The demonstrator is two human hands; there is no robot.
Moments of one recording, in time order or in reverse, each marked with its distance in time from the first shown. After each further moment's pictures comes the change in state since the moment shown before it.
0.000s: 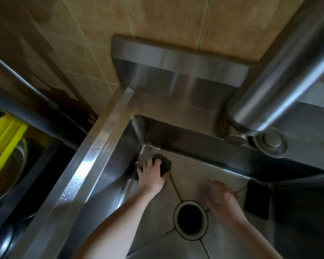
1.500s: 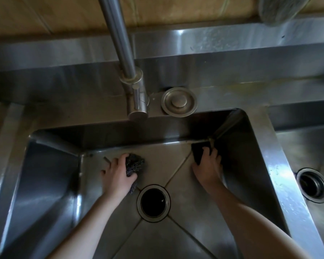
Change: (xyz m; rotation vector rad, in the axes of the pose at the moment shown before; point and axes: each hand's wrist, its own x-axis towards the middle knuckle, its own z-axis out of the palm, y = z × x) left_hand -0.030 0.070 -0.009 0.103 0.049 0.222; right_hand 0.005 0.101 -0.003 -0.009 0.332 0.572
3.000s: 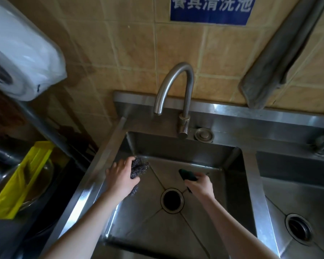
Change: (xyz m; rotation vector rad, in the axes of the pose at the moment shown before) left_hand -0.176 -0.044 -0.170 -0.015 0.294 -0.071; right_hand -0.180 -0.060 -0.123 0.600 -0.250 -0.136
